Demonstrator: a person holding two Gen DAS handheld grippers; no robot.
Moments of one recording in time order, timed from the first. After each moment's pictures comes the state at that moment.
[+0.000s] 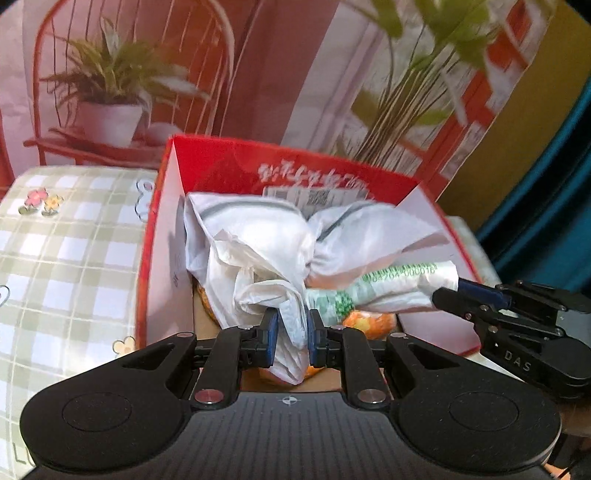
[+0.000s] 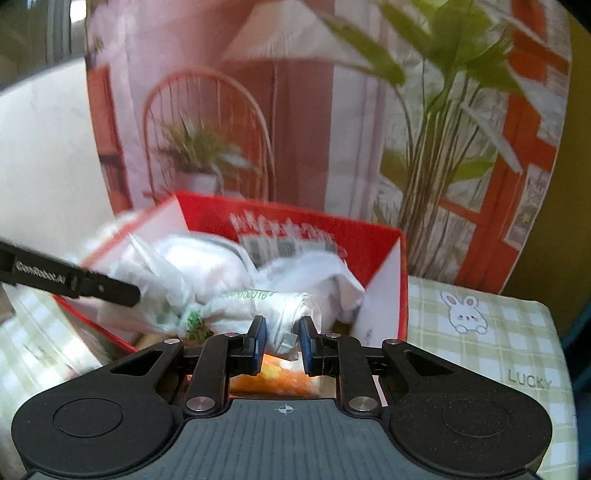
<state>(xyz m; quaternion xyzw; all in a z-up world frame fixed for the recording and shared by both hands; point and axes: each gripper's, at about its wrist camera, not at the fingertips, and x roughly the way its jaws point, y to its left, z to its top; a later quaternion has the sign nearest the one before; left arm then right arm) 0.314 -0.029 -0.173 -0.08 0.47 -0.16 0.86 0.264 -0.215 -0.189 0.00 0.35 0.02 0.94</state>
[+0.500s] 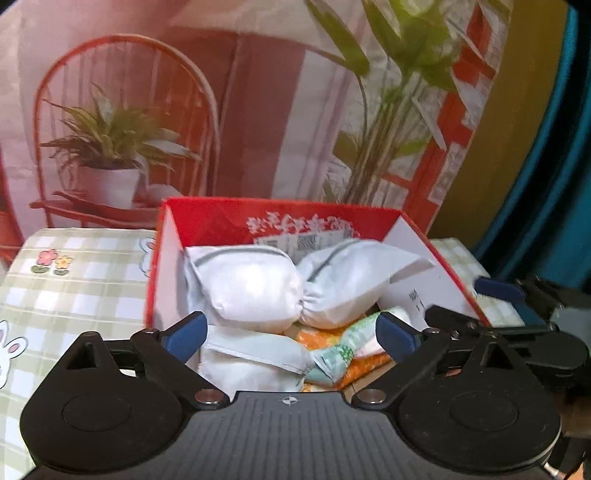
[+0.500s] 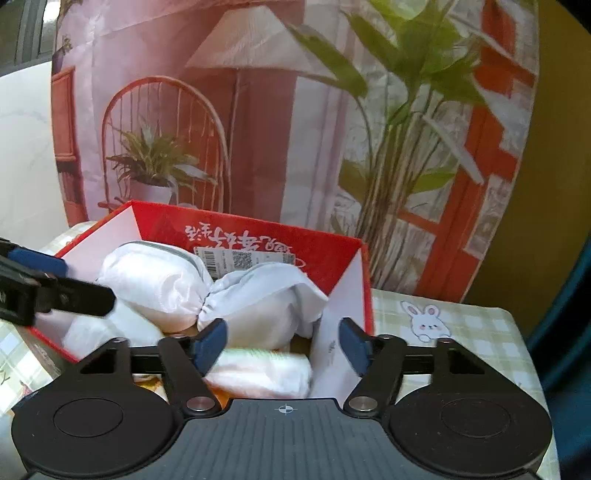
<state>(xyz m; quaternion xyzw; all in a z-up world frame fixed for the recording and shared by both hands) 0.282 -0.034 -0.138 -0.03 0.39 -0.15 0.91 0.252 -0.213 -0.188 -0.01 0.31 -0.05 0.95</state>
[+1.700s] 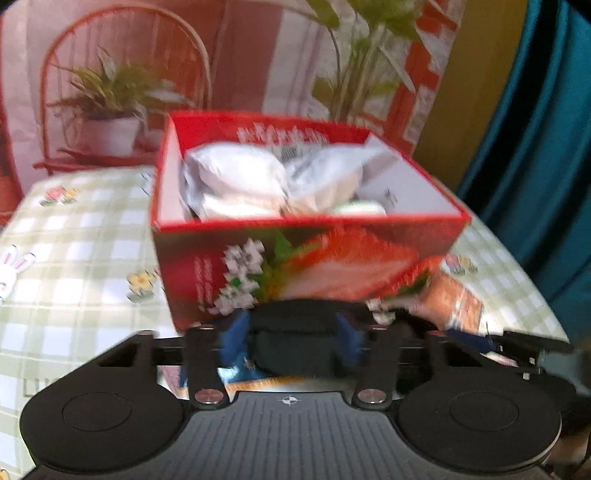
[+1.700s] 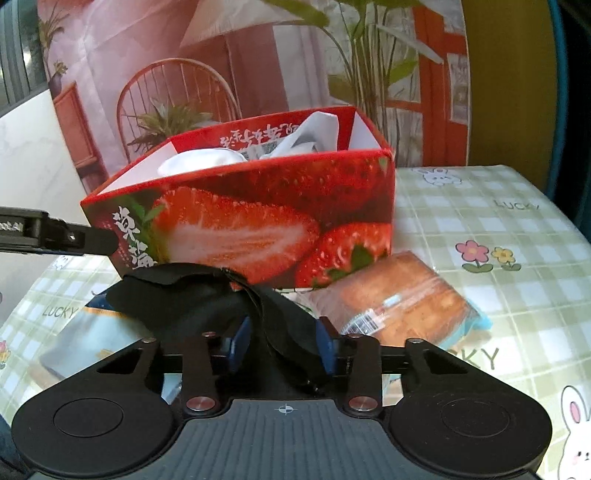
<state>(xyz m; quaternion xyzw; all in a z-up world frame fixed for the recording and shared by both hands) 0.194 -0.024 -0.180 -0.01 0.44 -0.19 0.88 0.109 -0.181 -0.270 0.13 0.33 -0.03 0.93</state>
